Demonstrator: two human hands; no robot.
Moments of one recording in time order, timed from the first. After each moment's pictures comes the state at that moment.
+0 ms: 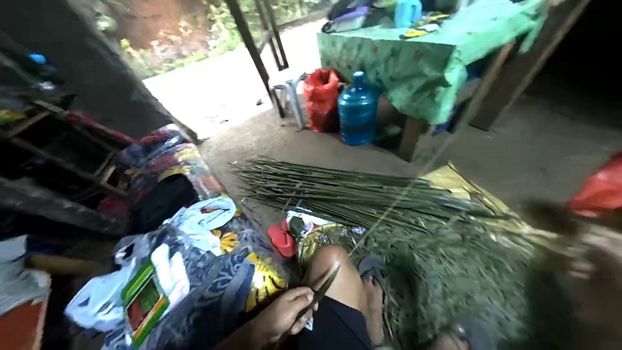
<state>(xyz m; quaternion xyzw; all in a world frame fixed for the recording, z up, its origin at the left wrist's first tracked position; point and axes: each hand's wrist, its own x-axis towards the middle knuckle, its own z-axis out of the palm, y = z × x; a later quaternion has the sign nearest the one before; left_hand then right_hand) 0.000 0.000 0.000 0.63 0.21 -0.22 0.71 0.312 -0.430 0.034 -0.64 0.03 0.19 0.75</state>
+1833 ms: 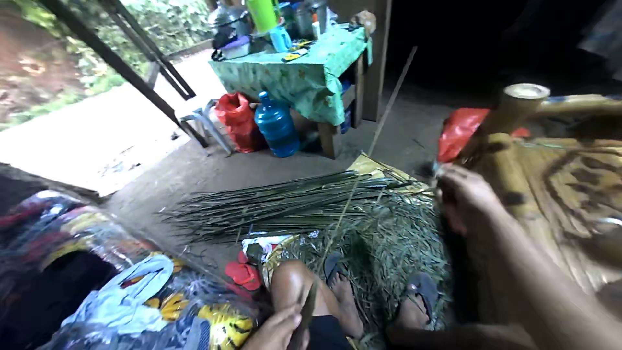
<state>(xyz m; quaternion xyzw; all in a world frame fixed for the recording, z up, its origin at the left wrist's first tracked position) 0.025 -0.016 -0.004 0.54 0.15 -0.30 0.77 0.357 -0.438 0.020 -0.71 0.07 0.06 0.70</state>
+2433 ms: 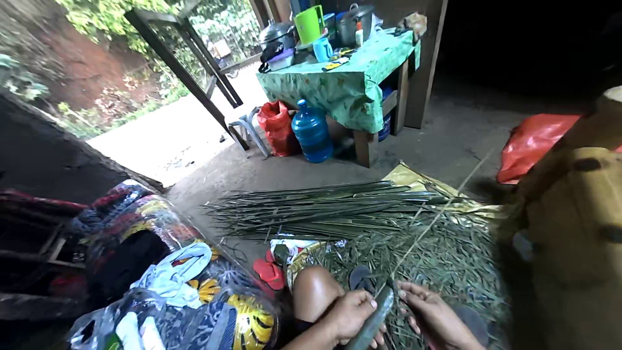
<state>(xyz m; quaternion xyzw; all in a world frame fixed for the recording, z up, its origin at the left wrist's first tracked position) 0.114 -0.118 -0.034 0.65 0.14 -0.32 0.67 0.176 -0.337 -0.082 -0.55 0.07 0.36 0.75</state>
